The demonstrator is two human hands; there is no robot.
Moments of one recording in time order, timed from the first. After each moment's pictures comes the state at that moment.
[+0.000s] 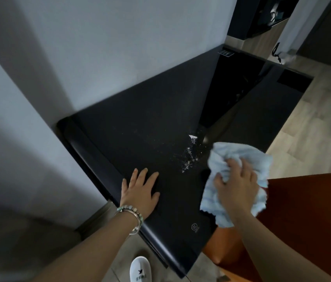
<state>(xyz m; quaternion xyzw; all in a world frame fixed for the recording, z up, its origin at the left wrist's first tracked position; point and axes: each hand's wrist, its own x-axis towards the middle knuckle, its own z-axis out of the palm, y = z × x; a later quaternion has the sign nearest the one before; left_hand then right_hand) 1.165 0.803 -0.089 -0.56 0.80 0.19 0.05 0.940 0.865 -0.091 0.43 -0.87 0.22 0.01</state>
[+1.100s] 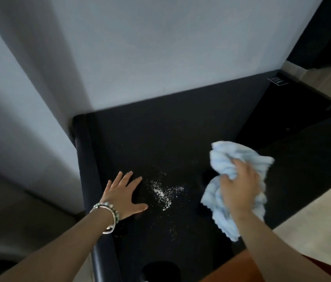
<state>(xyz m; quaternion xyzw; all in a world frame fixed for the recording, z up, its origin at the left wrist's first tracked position) 1.120 0.747 -0.089 -0.68 0.70 0.22 0.08 0.839 0.727 -0.076 0.55 -0.78 0.31 -0.03</state>
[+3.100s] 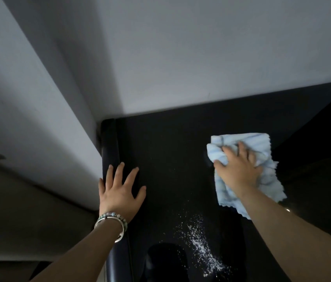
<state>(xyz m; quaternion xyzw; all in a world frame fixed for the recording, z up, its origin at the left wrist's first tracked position) 1.197 0.676 -0.117 -0.81 0.57 0.12 -0.09 0.940 0.552 -0.091 0.67 -0.73 0.03 -0.10</state>
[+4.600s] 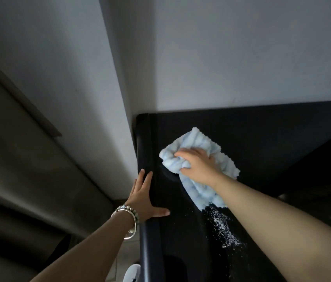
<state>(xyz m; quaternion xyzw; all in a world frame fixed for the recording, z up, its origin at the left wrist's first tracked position) 1.216 0.745 -0.110 -0.75 0.51 0.39 -0.16 1.057 0.612 -0.064 0.86 -0.45 0.01 -0.25</state>
